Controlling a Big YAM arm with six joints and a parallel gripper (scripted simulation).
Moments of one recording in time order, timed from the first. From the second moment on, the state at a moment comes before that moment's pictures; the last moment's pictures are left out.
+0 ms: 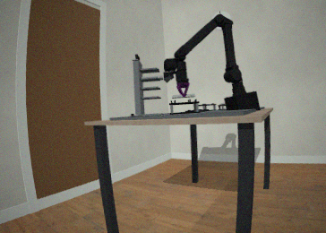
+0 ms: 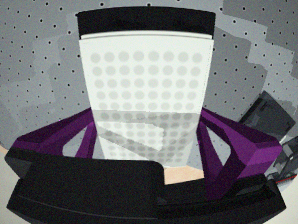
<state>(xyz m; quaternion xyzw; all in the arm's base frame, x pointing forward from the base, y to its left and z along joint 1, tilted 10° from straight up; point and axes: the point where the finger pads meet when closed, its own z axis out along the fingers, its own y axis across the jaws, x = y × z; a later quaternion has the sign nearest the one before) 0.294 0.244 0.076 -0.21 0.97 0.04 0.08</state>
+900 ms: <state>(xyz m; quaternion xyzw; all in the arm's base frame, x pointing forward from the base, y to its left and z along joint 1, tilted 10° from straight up) 0.296 0.246 0.060 -0.21 0.97 0.04 0.08</state>
